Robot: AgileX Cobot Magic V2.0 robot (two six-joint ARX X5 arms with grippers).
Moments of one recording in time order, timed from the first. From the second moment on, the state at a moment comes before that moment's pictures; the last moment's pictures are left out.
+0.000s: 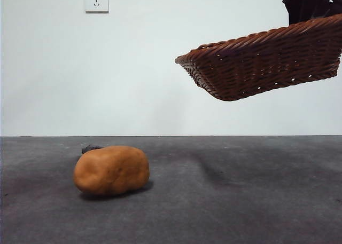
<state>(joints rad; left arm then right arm) -0.73 1.74 2.18 -1.32 0.00 -0.08 0.17 1.63 1.66 -1.27 -0.30 0.09</state>
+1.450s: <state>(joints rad) -0.75 1.58 1.06 -0.65 -0.04 0.13 0.17 1.63 1.66 -1.32 -0.29 0.06</state>
